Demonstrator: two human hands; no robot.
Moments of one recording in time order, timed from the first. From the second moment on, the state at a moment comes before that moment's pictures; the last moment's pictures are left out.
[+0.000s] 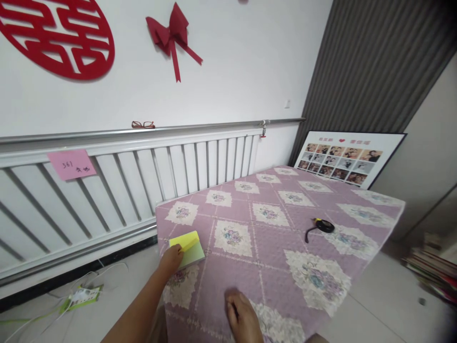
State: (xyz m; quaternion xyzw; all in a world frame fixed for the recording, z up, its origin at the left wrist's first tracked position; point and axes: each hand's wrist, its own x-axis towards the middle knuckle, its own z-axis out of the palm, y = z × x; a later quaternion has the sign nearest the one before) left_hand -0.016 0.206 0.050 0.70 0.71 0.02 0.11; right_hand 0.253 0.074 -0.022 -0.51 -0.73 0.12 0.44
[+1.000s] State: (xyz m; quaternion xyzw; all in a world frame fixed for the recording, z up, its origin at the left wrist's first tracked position) left_hand 0.083 0.052 -0.018 0.81 0.57 0.07 0.12; right_hand 0.257 0.067 -0.024 -0.57 -0.61 0.19 0.52
